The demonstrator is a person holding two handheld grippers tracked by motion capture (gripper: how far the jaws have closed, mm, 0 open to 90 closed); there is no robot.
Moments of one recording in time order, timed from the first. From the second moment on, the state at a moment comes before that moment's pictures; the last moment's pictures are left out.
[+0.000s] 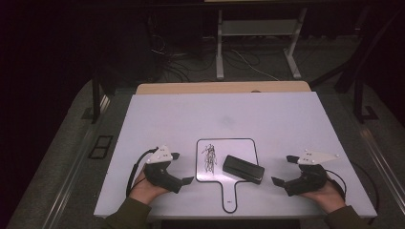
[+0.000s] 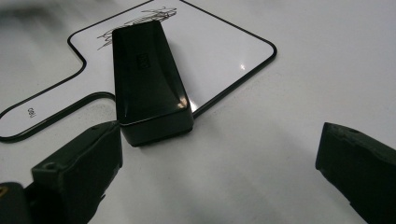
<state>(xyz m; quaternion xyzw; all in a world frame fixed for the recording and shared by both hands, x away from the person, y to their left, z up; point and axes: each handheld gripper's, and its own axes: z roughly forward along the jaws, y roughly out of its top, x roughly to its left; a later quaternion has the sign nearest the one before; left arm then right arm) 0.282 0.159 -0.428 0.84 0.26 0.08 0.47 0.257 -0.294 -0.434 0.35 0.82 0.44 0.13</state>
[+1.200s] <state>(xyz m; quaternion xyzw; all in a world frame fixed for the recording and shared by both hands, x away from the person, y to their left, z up) 0.279 0.160 -0.432 0.84 0.26 0.07 0.46 0.274 -0.284 -0.418 0.34 0.83 0.42 0.09</state>
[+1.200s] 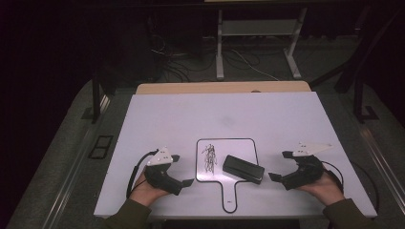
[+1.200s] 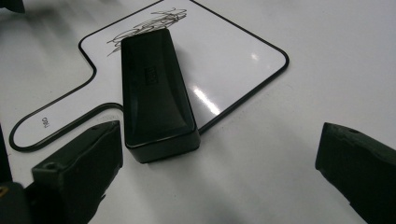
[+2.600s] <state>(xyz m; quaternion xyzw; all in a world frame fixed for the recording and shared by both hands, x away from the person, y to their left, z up) 0.281 0.160 -0.431 0.84 0.26 0.07 0.47 0.327 -0.182 -0.390 0.22 0.93 0.30 0.06</state>
